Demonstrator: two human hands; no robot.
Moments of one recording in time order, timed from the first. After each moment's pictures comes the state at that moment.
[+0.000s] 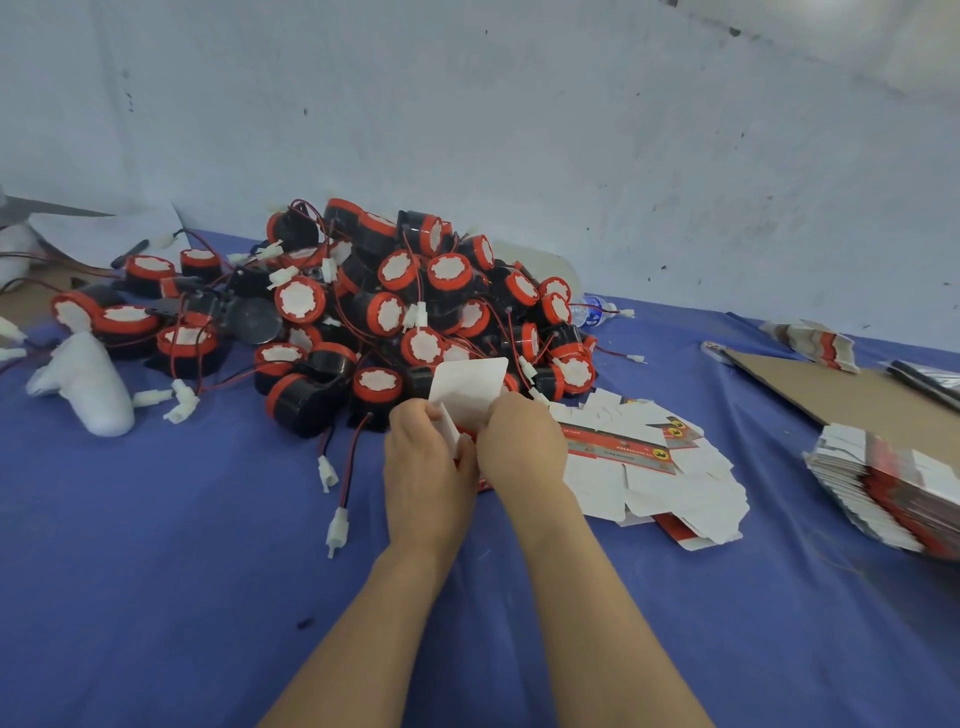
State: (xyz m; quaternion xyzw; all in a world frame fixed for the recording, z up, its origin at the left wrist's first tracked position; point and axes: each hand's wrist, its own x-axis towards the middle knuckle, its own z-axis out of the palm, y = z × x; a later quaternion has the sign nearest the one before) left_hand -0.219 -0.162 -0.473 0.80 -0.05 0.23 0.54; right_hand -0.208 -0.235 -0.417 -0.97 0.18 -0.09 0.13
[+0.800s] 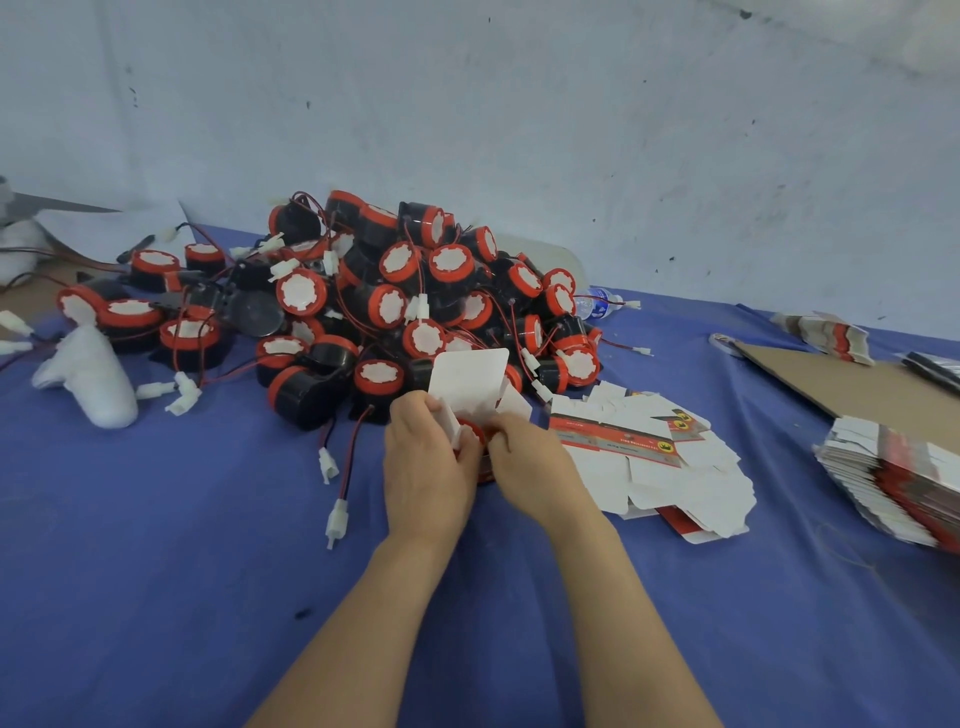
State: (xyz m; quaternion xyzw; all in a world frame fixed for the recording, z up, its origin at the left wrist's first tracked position) left_hand -0.215 -0.162 -0.477 0.82 -0.05 0.25 0.51; right_hand -0.232 -0.258 -0.440 -0.96 0.06 -0.07 0.26
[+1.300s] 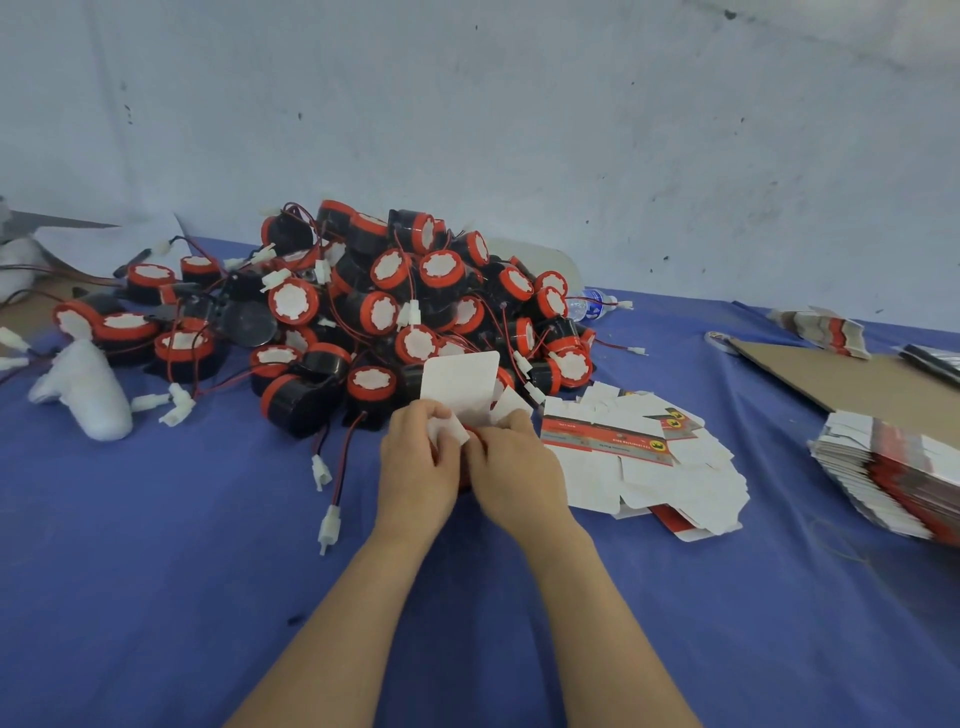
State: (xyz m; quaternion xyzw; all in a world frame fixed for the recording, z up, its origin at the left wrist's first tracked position) left_hand -0.211 -0.155 -0.474 0.78 -0.10 0.16 0.60; right_hand -0.231 -0.255 -0.450 -0.97 0.04 -0.14 0.18
